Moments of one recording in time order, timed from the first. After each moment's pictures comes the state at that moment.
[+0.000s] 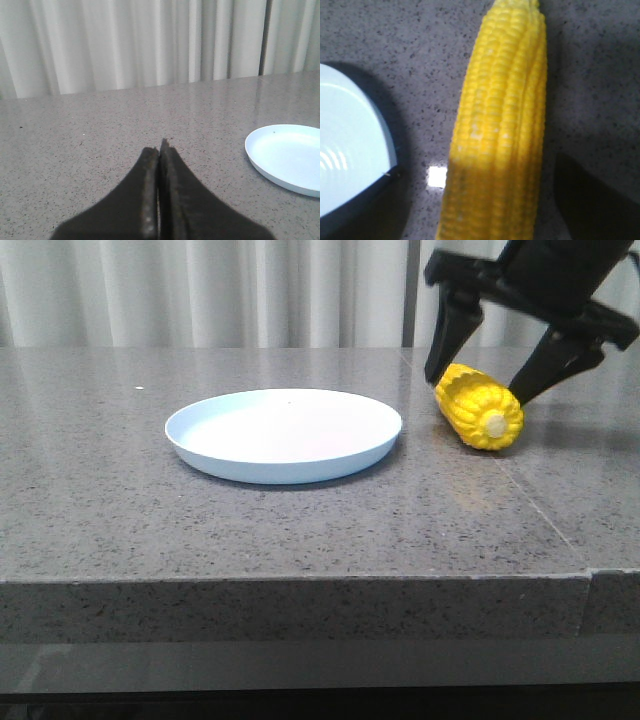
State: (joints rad) left arm -0.14 0.12 -0.40 0.00 0.41 0.03; right arm 0.21 1.73 -1.34 0.33 0.71 0.08
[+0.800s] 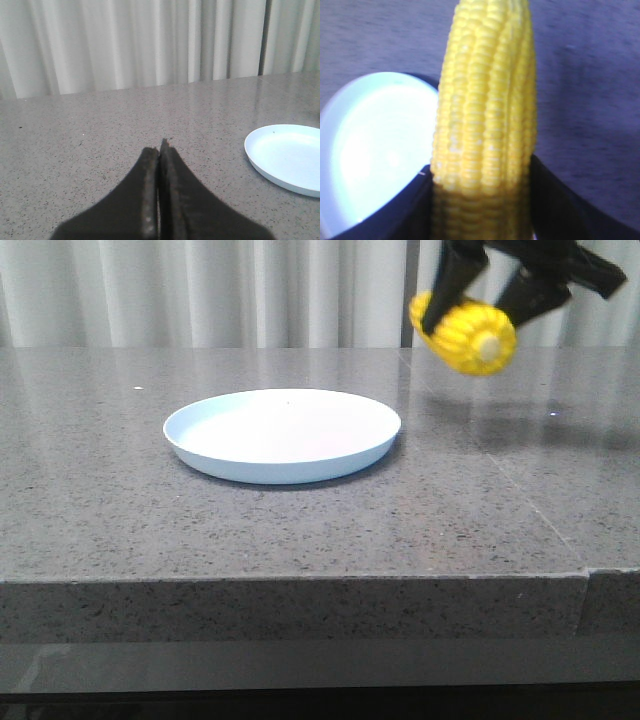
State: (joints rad) left arm -0.14 0.12 -0.40 0.00 0.41 0.03; right arm 0.28 1.66 -1.43 0.38 0.78 0.08
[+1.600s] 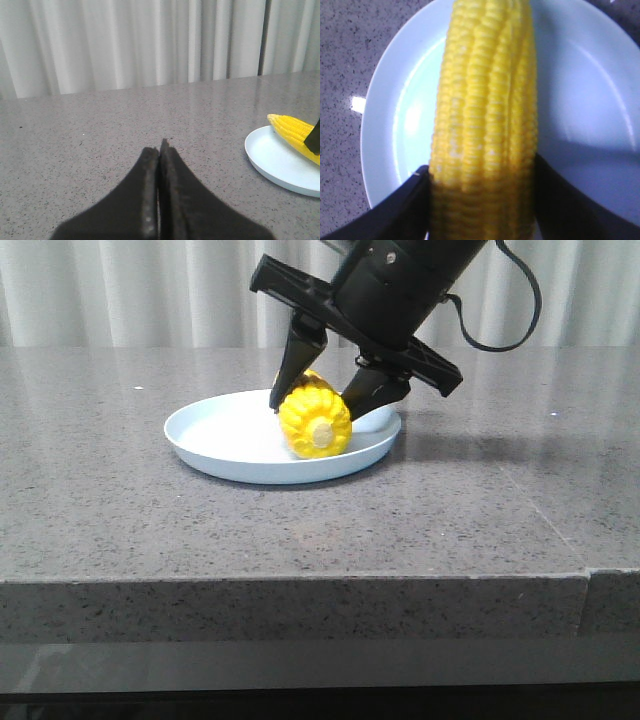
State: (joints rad) left arm -0.14 0.12 -0.40 0.00 0.41 0.03; right arm 0.46 1.84 -1.43 0.56 0.68 0.08
